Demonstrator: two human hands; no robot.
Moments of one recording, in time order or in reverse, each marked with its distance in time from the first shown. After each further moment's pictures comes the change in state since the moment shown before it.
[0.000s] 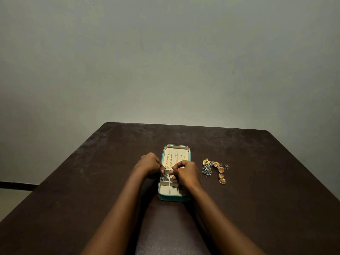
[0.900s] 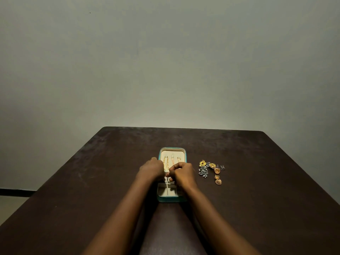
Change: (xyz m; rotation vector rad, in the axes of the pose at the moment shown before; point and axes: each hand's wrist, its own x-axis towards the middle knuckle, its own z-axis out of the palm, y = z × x) left_hand 0.005 0.013 0.024 0.536 0.039 0.065; right_hand -0.002 -0.003 -0.003 0.010 -0.037 0.004
